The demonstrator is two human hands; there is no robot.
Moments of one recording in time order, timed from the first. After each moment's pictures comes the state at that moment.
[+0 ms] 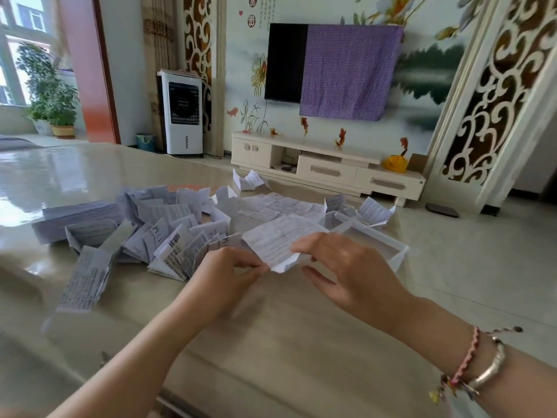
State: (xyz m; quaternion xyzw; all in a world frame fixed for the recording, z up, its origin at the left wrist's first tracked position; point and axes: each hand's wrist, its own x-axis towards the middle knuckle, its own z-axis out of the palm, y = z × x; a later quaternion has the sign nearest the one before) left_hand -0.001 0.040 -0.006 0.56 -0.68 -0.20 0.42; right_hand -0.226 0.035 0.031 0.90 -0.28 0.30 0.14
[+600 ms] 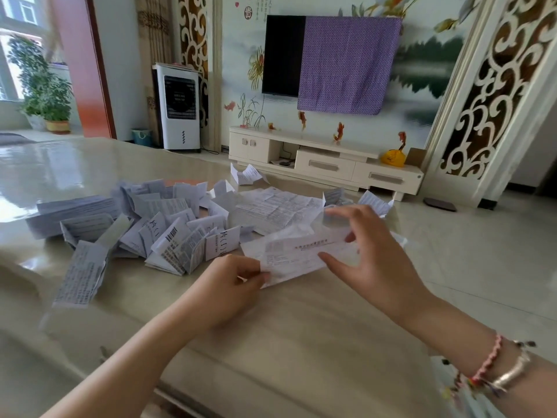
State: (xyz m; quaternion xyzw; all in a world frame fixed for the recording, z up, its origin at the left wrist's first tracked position) left_hand -0.001 0.044 -0.020 0.53 -0.74 -0.24 0.34; right_hand -0.243 0.040 0.033 0.83 -0.41 0.37 0.07
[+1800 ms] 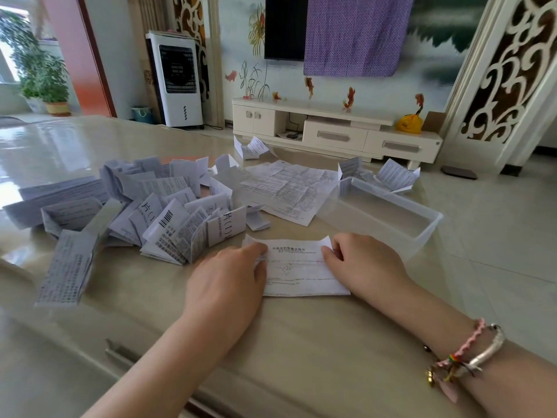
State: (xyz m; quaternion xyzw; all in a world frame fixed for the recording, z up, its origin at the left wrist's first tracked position) left_hand -0.019 0.055 -0.013 0.71 -0.67 -0.01 0.19; right_hand -0.206 0.002 -0.010 0.75 -0.64 0.14 -0.01
